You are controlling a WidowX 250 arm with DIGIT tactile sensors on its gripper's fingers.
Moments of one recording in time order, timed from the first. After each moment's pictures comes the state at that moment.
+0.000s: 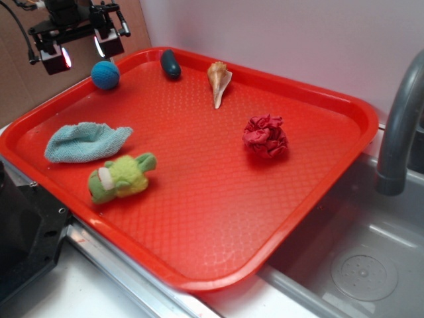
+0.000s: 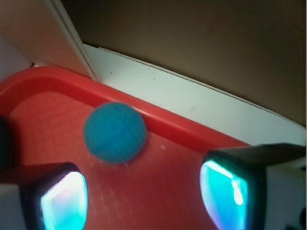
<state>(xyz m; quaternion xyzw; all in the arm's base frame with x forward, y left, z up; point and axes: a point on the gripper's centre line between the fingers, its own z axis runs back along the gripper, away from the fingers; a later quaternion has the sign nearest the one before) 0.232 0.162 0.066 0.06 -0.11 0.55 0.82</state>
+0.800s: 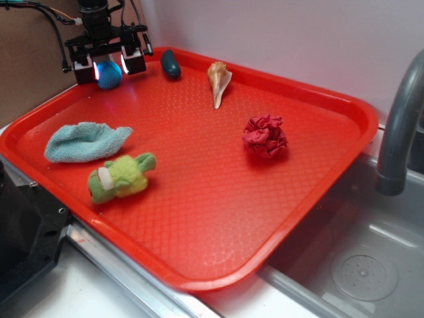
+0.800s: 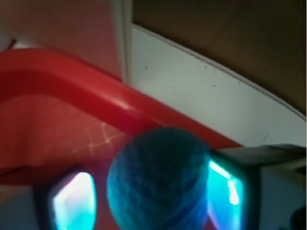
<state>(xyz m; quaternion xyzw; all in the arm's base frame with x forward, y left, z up) 0.273 0.177 0.023 0.05 -0.05 0.53 0.85</state>
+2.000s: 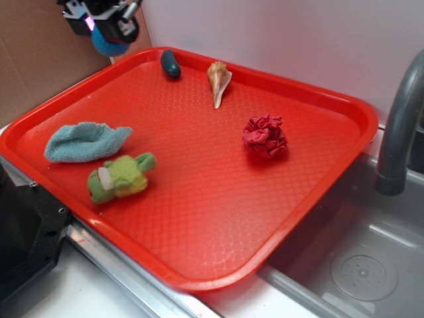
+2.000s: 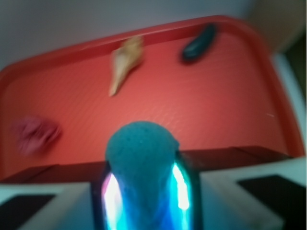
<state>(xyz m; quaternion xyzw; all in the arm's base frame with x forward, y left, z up) 0.201 0.032 0.150 -0.07 -0.12 0.07 0.99</state>
